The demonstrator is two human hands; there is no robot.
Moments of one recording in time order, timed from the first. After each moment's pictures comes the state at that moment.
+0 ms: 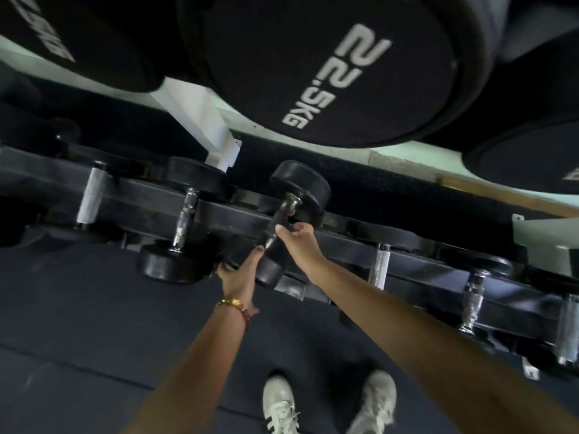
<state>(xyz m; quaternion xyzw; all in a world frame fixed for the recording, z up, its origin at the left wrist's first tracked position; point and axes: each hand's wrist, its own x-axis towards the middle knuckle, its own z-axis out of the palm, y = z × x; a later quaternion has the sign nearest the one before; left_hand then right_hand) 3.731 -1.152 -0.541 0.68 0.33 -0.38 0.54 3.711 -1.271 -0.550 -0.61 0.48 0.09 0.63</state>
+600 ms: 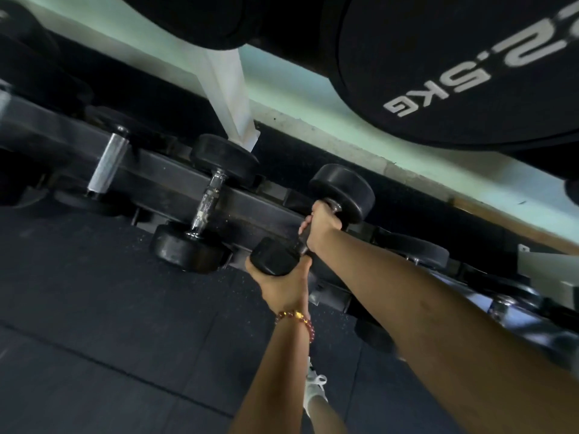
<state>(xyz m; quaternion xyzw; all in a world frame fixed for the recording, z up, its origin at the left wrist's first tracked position) 3.703 -1.174 -0.564 0.61 0.37 -0.24 0.66 3.787 -1.274 -0.596 -0.32 0.67 -0.08 0.66</state>
